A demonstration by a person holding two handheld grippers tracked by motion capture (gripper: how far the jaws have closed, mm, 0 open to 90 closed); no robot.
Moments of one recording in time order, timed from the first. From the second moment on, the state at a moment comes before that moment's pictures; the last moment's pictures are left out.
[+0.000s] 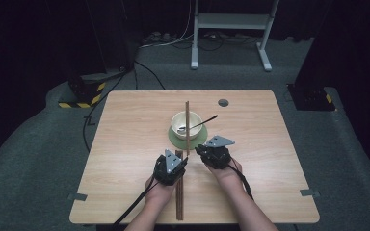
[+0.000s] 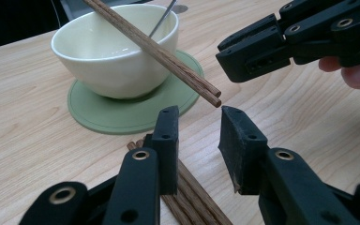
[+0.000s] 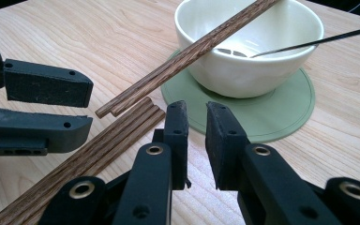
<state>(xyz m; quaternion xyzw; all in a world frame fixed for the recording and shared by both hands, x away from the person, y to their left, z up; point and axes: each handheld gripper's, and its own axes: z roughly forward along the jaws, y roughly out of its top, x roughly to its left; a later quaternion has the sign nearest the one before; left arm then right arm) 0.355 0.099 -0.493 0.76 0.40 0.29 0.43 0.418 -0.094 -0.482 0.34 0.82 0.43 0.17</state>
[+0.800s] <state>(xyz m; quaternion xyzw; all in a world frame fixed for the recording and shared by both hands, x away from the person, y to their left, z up) 0.361 0.095 -0.495 0.76 0.41 0.28 0.43 0.418 -0.093 -0.482 0.34 0.82 0.43 0.18</state>
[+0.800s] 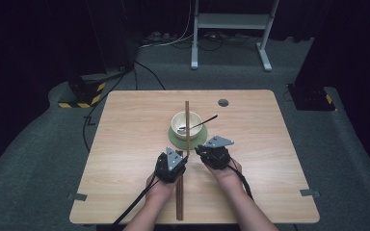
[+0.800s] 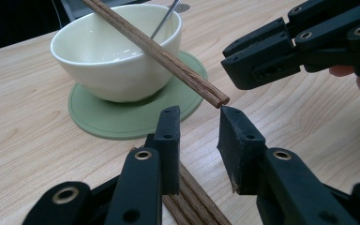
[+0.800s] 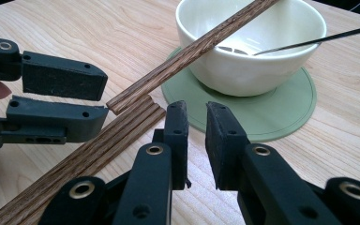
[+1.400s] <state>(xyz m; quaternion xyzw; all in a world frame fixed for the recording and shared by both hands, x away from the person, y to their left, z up) 0.357 0.112 -0.503 0.75 0.42 0.28 0.42 0.418 -0.092 -0.487 0.34 0.82 0.42 0.17</state>
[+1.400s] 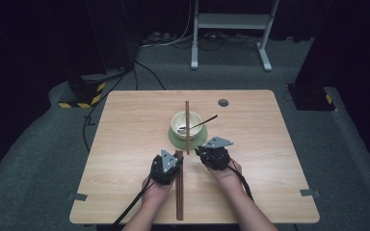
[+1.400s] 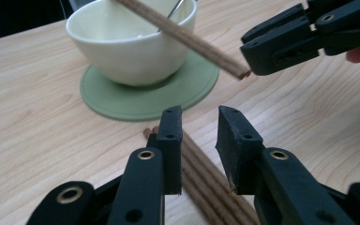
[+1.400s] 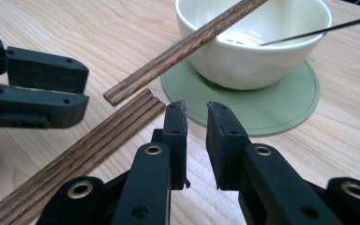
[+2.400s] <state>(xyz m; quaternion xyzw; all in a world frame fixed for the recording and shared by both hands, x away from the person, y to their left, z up) 0.439 0.110 -0.492 0.74 0.42 0.25 0.47 0.461 -0.063 -0.475 0.35 0.82 0.41 0.21</state>
